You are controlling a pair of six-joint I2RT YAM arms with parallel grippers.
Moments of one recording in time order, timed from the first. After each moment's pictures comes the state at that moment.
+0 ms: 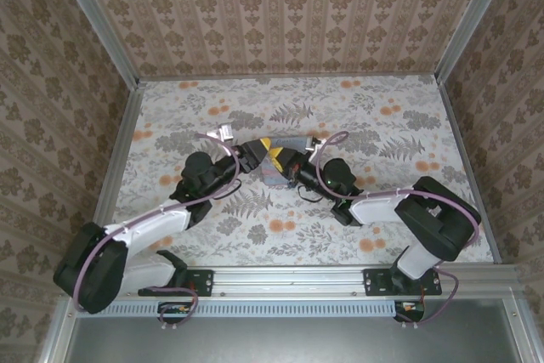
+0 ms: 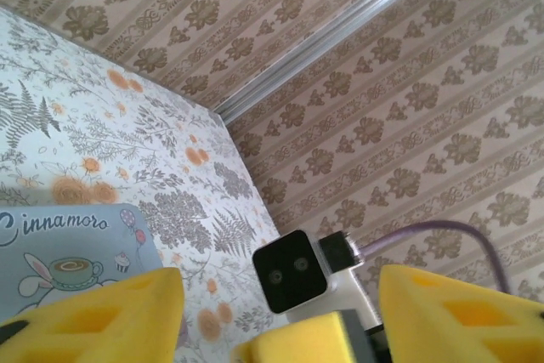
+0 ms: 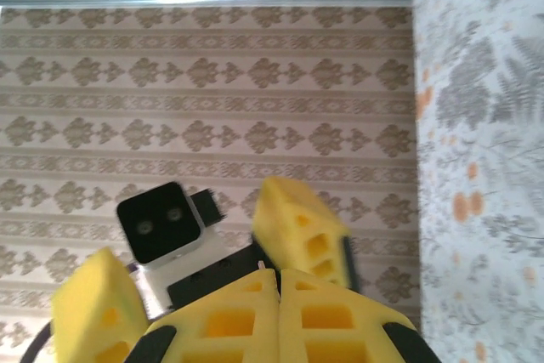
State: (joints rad) left arm -0.63 1.15 0.47 0.72 0.29 -0.96; right arm 0.73 1.57 0.53 1.14 -0.15 1.55
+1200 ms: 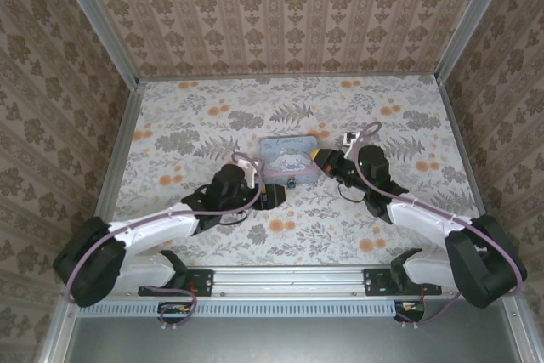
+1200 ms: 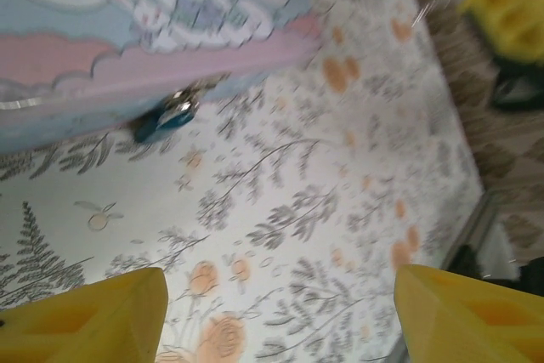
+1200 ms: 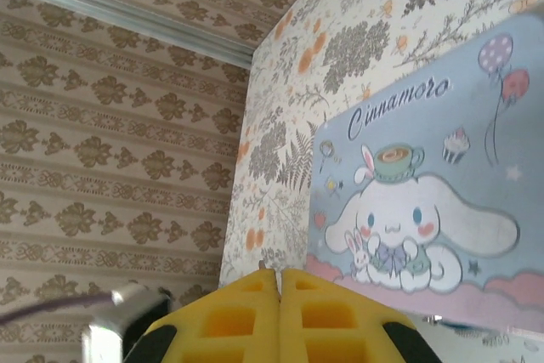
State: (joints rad) left arm -0.86 1.23 0.49 0.18 0.28 -0.75; right arm 0.41 1.25 0.49 0.51 -0.35 1.07
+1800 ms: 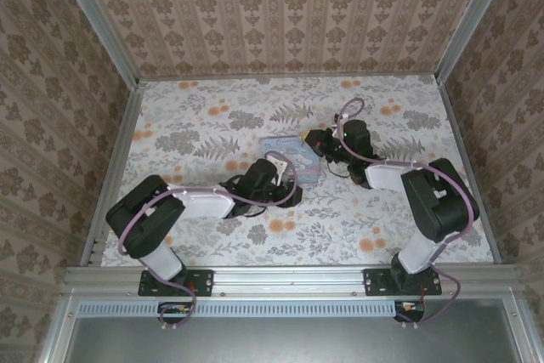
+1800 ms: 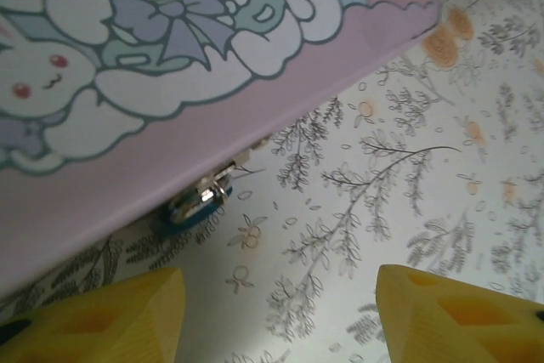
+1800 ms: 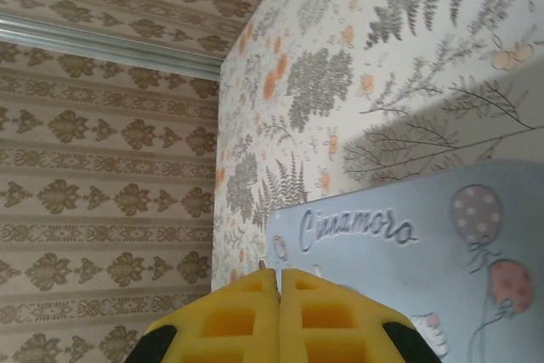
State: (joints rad) left arm -0.91 1.64 0.69 0.26 0.16 -0.51; right arm 0.33 1.70 0.75 0.61 -0.46 1.11
